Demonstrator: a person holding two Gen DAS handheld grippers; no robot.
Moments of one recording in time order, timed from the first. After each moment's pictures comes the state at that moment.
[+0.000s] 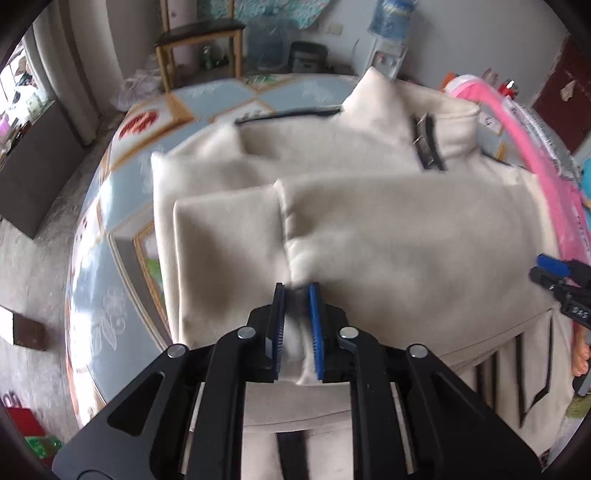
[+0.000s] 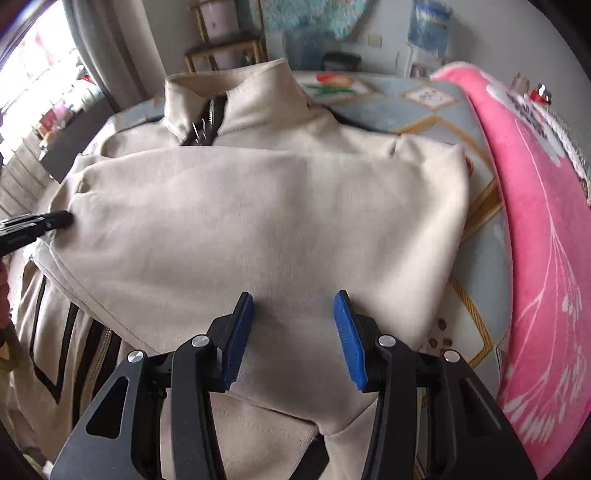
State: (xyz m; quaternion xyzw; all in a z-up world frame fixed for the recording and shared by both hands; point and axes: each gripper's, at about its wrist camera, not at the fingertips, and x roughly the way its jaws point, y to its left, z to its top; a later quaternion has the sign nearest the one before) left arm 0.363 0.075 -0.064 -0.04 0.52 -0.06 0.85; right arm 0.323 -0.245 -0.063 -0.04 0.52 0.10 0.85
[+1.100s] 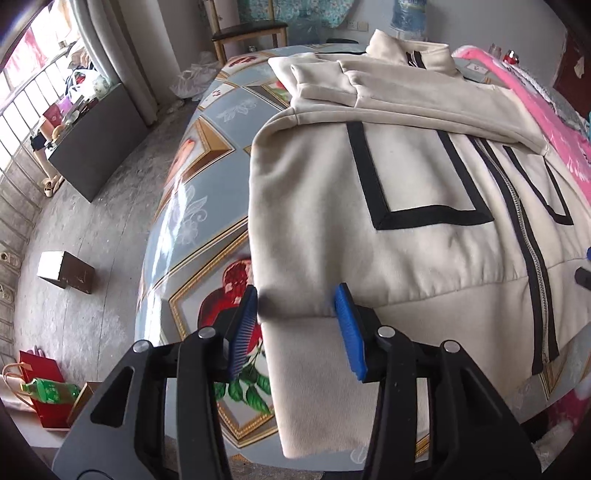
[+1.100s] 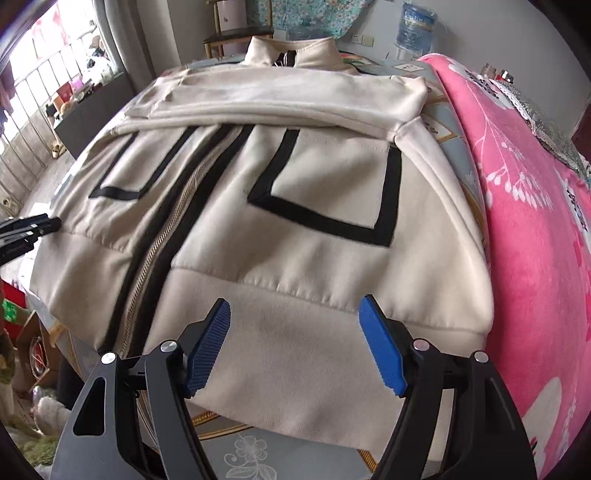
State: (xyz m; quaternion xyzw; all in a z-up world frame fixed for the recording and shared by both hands) left arm 0.101 0.118 -0.060 0.01 0.52 0.02 0.86; right arm 0.069 -0.194 -0.056 -0.06 0.52 0.06 0.85
